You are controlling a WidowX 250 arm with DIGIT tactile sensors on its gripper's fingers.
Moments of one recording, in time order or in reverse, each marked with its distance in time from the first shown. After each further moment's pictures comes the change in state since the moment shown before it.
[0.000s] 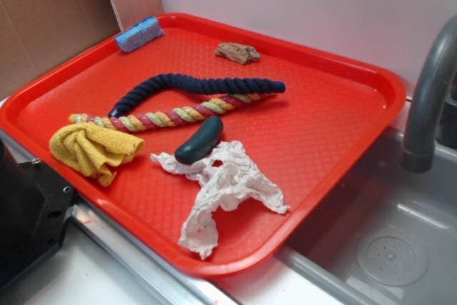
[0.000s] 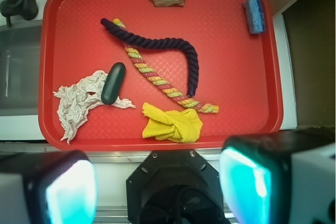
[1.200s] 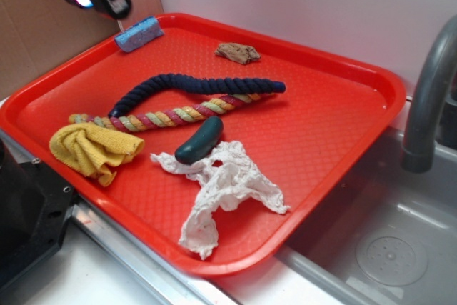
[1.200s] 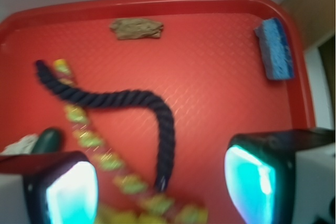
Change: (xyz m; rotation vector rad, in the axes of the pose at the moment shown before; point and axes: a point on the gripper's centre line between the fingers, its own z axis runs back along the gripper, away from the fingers) arm 0.080 0.086 -0.131 -0.073 -0.101 -0.014
